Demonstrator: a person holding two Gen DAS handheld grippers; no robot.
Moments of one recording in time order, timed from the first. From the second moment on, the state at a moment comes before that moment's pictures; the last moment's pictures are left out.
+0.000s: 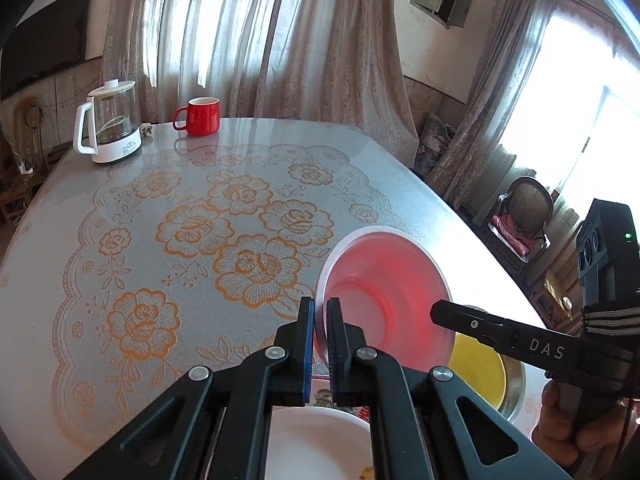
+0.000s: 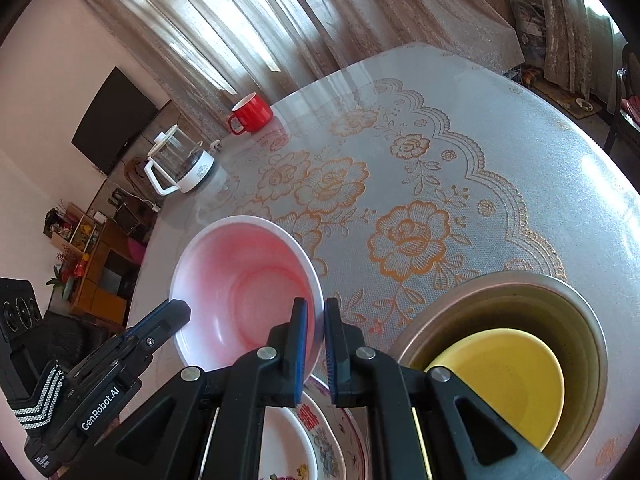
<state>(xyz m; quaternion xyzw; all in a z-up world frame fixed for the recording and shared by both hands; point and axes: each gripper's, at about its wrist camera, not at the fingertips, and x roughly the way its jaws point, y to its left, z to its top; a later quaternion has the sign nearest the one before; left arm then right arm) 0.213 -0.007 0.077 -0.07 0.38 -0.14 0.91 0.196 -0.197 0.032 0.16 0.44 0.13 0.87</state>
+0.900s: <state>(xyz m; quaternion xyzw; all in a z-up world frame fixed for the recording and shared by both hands) 0.150 -0.085 0.070 -0.07 0.40 -0.27 0.87 0.085 -0.276 0.026 0.16 0.41 0.07 0.89</state>
